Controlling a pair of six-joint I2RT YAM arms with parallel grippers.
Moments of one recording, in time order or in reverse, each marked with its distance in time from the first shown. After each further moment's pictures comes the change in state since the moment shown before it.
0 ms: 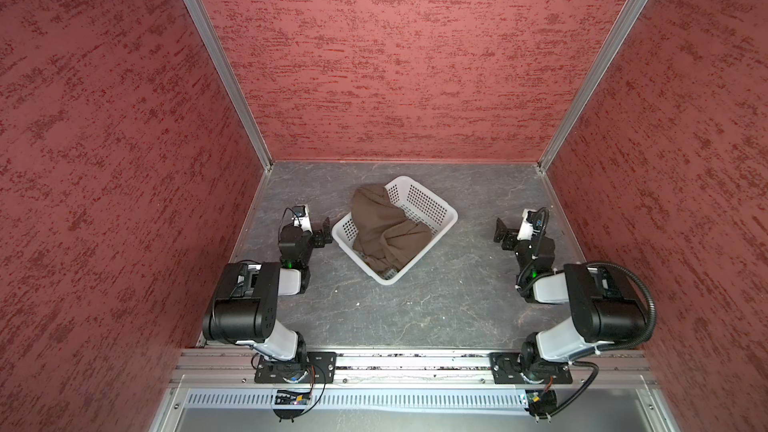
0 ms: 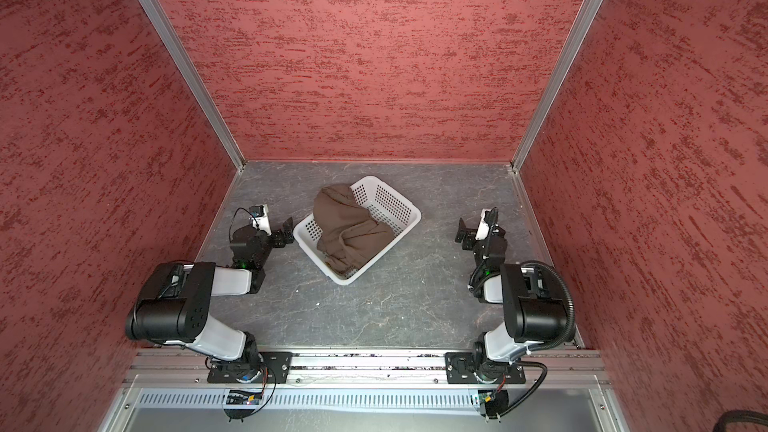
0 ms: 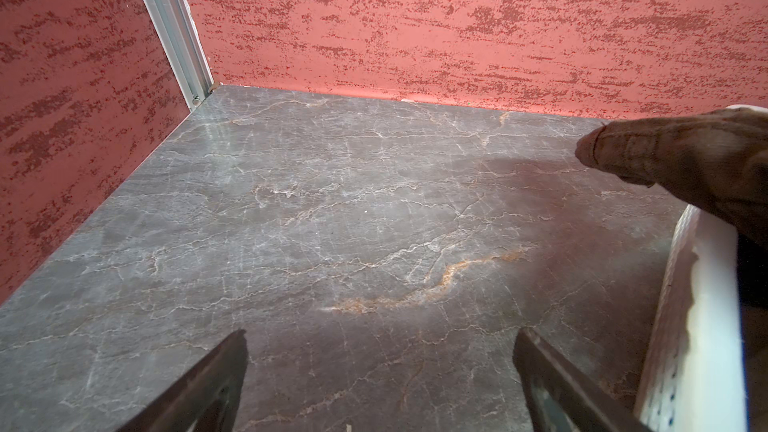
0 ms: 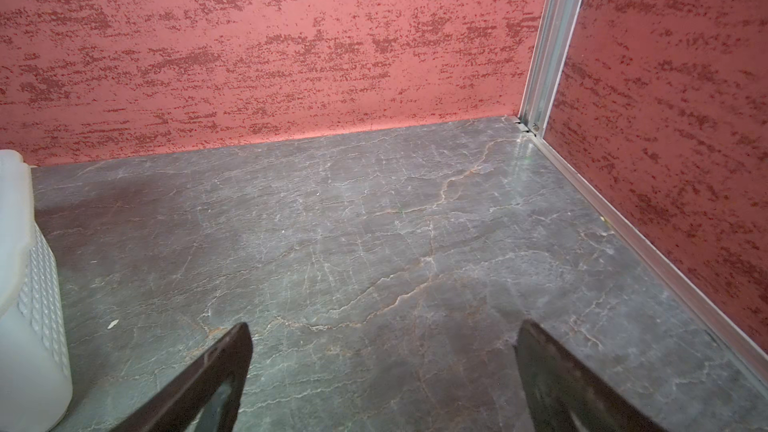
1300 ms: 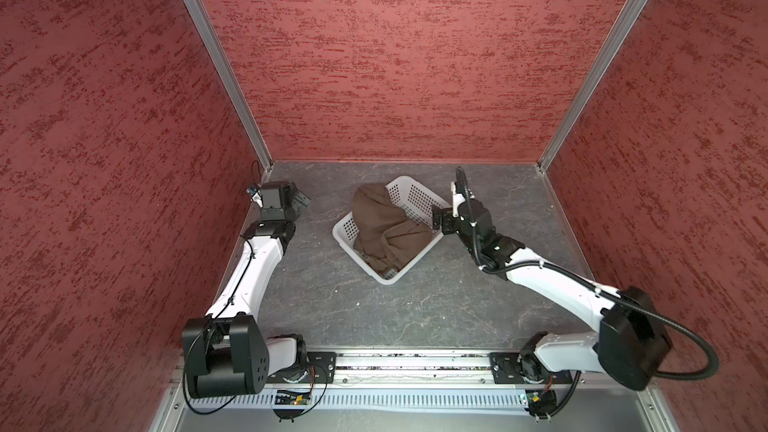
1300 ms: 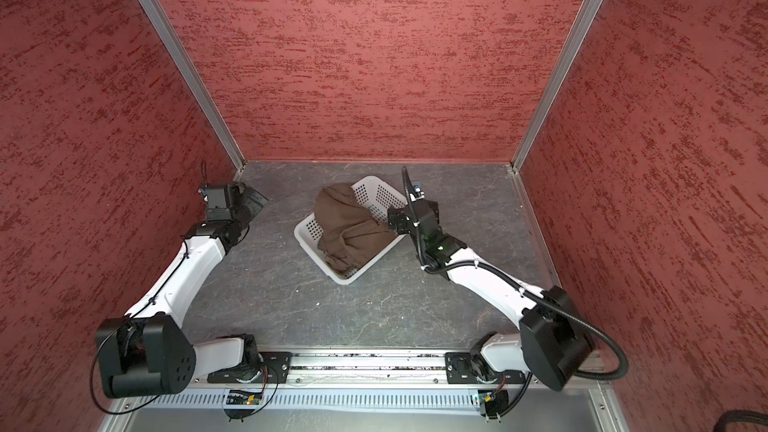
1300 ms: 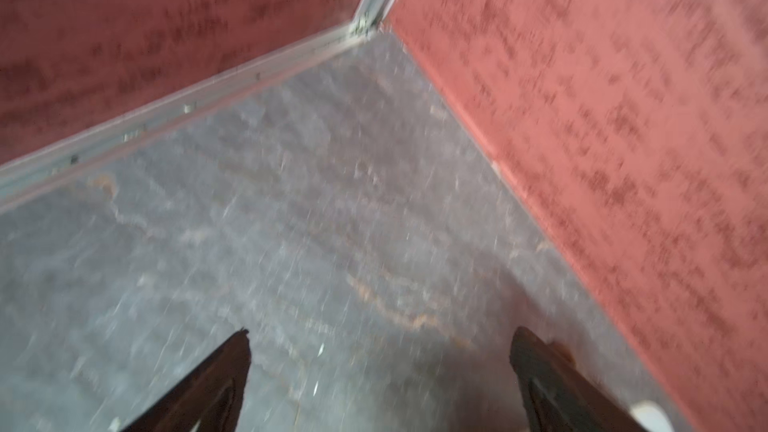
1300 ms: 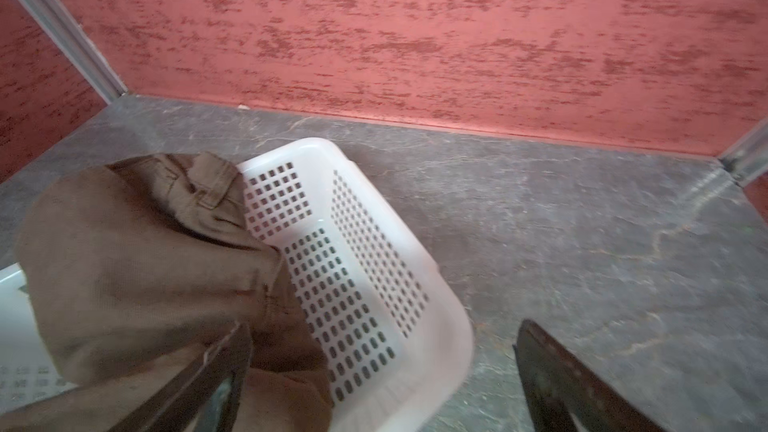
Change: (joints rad) left arm 0.016 -0.305 0.598 -1.289 -0.232 -0.724; right arm 0.737 -0.142 0.661 -1.069 0.389 0.115
